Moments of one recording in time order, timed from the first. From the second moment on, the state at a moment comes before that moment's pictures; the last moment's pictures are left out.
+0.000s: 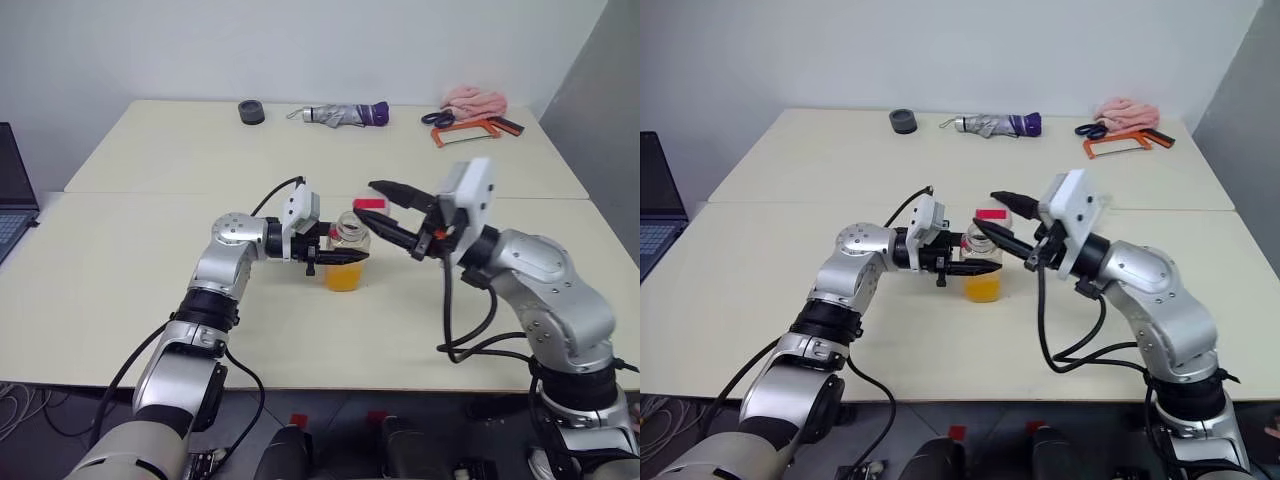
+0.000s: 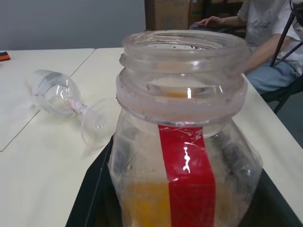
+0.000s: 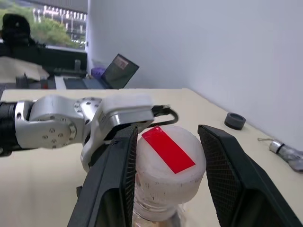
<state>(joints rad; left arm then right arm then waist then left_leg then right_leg) -0.81 0.35 -0.12 0.51 -0.27 0.06 -1.36 -0.46 -0.47 -0.03 -0.57 0.55 0.62 0.61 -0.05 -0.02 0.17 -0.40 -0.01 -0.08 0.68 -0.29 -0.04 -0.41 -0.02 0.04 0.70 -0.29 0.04</state>
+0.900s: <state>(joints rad) -0.80 0.40 0.07 0.59 -0.22 0.00 -0.90 -0.05 -0.63 -0.18 -0.40 0.45 0.54 0.61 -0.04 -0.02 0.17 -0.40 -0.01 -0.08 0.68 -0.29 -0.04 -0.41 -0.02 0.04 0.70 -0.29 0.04</state>
